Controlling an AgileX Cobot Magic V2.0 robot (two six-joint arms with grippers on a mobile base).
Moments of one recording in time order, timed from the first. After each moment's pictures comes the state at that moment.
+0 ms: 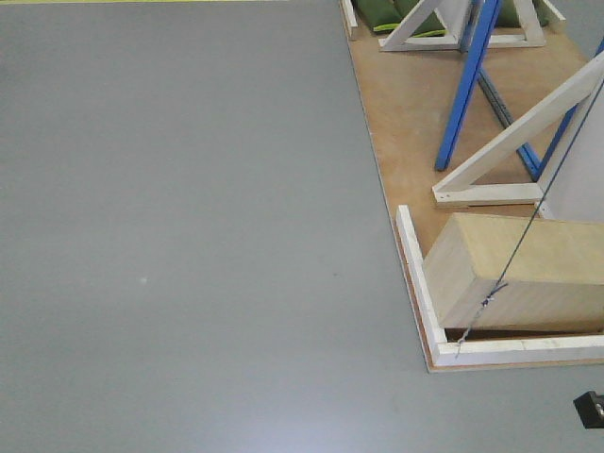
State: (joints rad) left arm 0.03 -0.01 0.03 0.07 0.10 -0.02; right arm 0.08 -0.02 0.03 0.03 0.07 0.08
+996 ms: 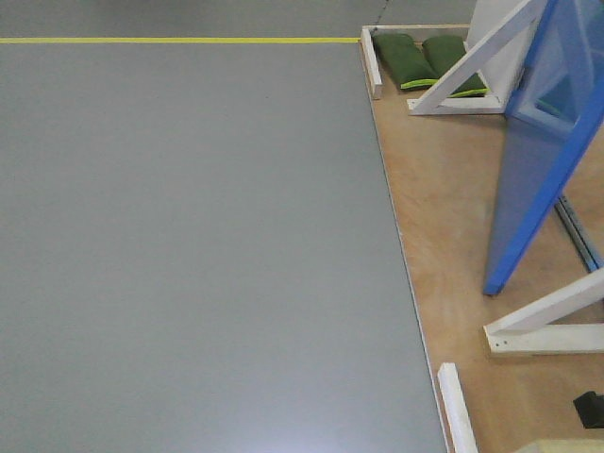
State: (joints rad) left arm 0.03 -0.01 0.03 0.07 0.10 -0.02; right arm 0.08 -0.02 0.03 0.03 0.07 0.08
